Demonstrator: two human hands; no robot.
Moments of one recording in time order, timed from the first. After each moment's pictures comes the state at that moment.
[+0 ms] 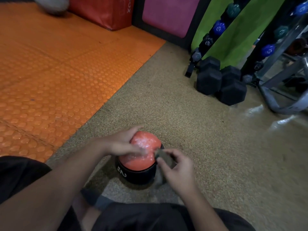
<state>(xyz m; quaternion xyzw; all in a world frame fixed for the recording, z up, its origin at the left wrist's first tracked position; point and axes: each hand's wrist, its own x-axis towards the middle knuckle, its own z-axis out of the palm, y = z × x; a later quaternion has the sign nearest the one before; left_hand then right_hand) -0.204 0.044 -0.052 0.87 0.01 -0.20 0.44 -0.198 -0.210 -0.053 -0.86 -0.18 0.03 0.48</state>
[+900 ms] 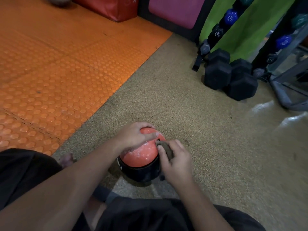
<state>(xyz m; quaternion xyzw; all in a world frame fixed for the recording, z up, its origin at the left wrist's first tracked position) -0.183 0.024 -0.076 0.89 0.10 -0.07 0.44 -0.191 -0.186 -0.071 -0.87 -0.31 -0.14 0.36</state>
